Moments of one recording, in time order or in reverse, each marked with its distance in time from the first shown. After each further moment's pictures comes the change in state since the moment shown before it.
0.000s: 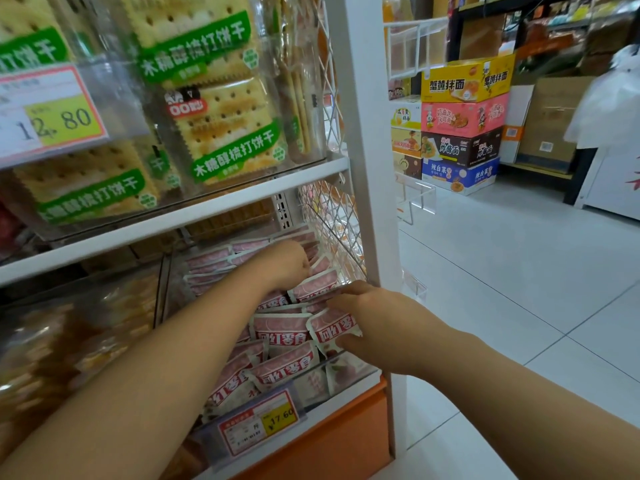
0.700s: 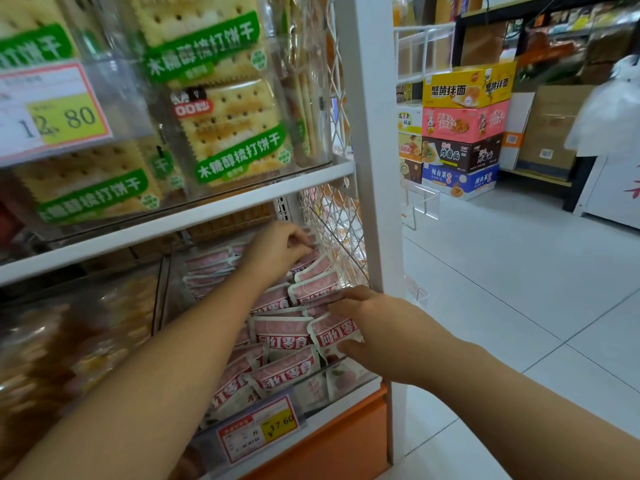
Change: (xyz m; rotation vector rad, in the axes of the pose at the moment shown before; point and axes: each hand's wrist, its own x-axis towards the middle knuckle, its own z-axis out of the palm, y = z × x) left_hand 0.016 -0.020 0.008 -0.420 0.426 0.045; right_hand -0.001 -0.001 -0.001 -0.028 -0.004 0.000
